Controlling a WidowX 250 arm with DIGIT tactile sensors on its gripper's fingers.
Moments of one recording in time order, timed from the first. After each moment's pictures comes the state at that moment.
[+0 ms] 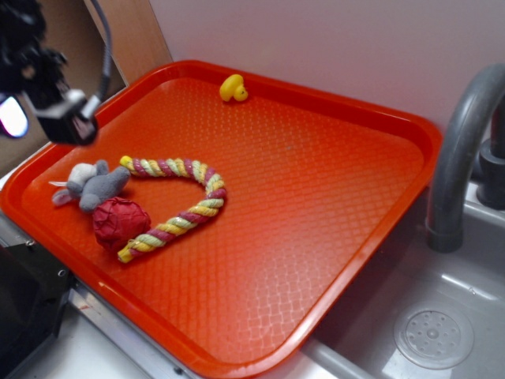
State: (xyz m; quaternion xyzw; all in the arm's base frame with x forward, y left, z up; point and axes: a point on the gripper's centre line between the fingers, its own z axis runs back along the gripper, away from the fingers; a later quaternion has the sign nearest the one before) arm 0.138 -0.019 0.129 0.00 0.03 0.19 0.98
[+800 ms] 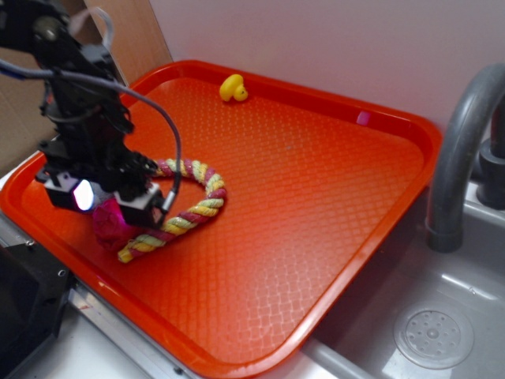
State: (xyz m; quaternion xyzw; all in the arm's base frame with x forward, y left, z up) arm 0.148 -0.029 0.040 0.07 0.06 0.21 0.97
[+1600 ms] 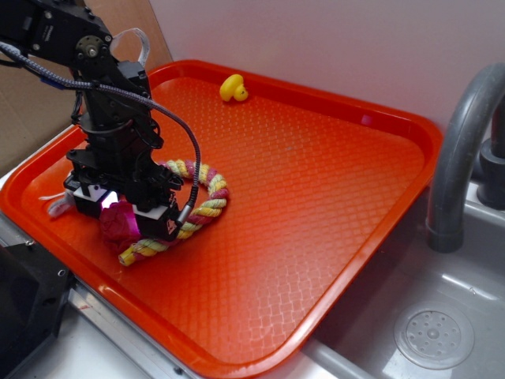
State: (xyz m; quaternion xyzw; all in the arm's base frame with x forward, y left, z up) arm 0.151 -0.037 0.022 0.07 0.08 0.18 0.98
